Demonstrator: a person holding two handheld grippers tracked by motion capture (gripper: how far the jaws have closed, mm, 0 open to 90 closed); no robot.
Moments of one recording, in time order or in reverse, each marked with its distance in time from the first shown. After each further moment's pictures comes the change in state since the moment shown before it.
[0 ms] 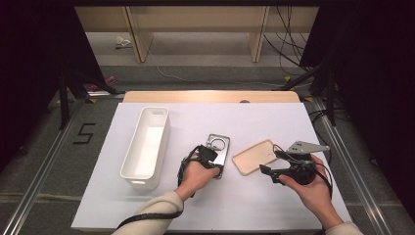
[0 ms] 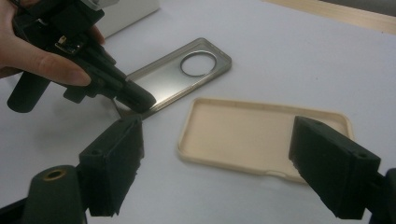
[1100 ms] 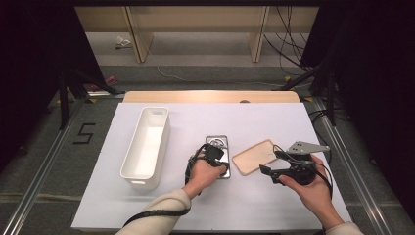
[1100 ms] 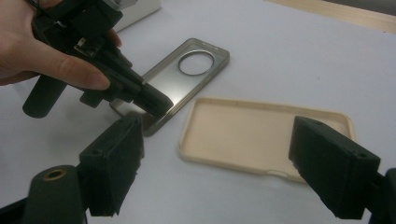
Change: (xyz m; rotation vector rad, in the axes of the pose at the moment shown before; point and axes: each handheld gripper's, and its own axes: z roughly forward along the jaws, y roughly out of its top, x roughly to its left) left arm -0.009 0.010 0.011 -0.030 0.001 0.033; right arm 0.000 0.000 -0.001 -0.001 0.006 -0.005
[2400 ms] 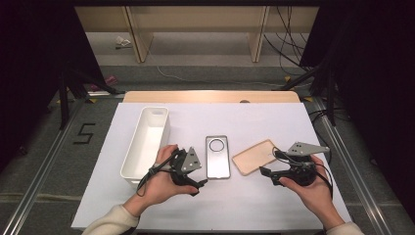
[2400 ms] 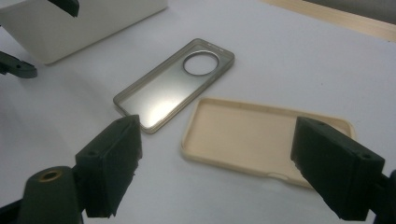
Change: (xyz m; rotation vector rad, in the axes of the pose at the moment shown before) left arm 0.004 -0.033 -0.115 -0.047 0.091 0.578; right arm 0.002 -0.001 -0.001 -0.002 0.012 -0.041
